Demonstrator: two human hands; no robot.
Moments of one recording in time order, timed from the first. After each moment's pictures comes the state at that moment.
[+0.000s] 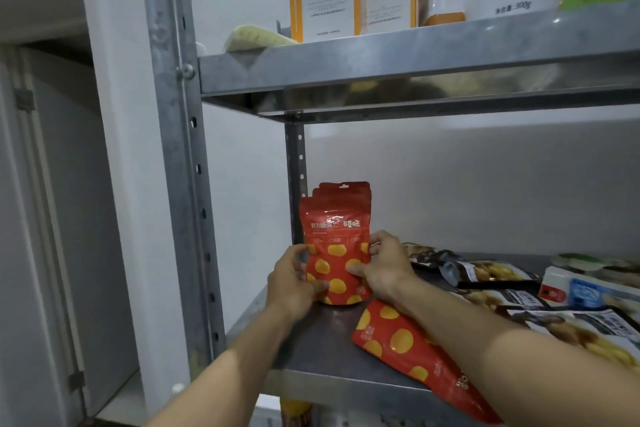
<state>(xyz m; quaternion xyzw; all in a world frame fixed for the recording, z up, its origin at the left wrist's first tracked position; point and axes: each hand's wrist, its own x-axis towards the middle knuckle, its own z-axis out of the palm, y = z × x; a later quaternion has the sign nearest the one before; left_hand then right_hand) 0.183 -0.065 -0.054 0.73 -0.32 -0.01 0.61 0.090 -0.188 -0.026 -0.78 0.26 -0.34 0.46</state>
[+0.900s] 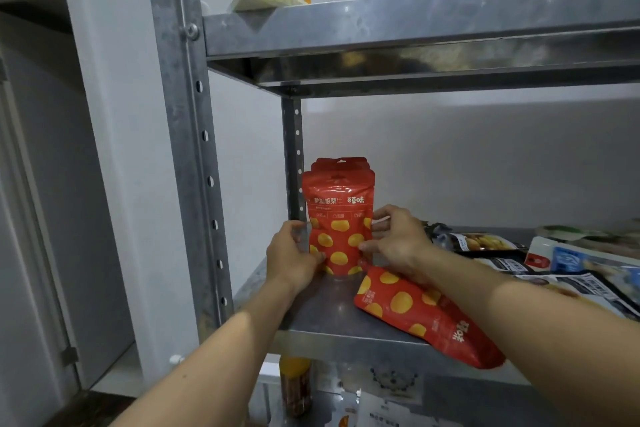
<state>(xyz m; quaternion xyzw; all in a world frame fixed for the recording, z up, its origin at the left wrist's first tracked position) 0.175 -0.057 -0.054 0.77 -0.29 0.02 0.56 0.063 -0.186 -0.019 -0.83 0.28 -0.29 0.38</state>
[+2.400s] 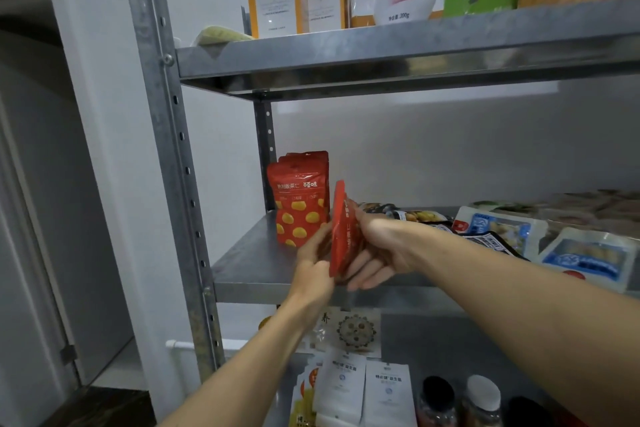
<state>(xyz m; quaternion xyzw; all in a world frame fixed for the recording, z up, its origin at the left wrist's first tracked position) 0.018 -0.034 -0.072 0.60 -0.41 -0.11 0.68 -0.062 -0.133 0.000 -0.75 0.32 -0.02 0.57</state>
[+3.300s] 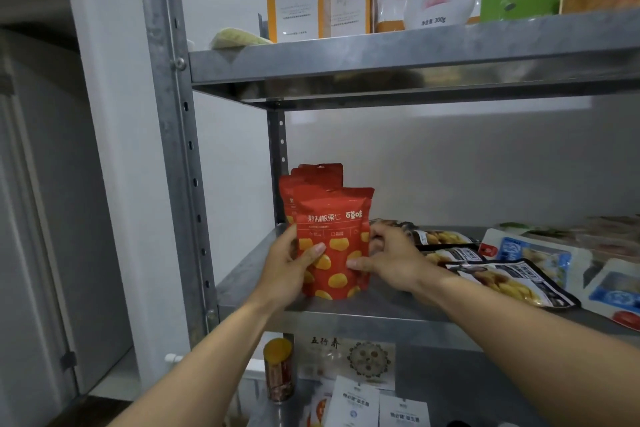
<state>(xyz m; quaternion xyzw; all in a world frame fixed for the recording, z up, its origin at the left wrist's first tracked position) 0.104 -0.033 -0.058 0.58 -0.46 -0.06 0.67 -0.027 -0.166 -0.032 -0.80 0.14 -0.27 0.52</state>
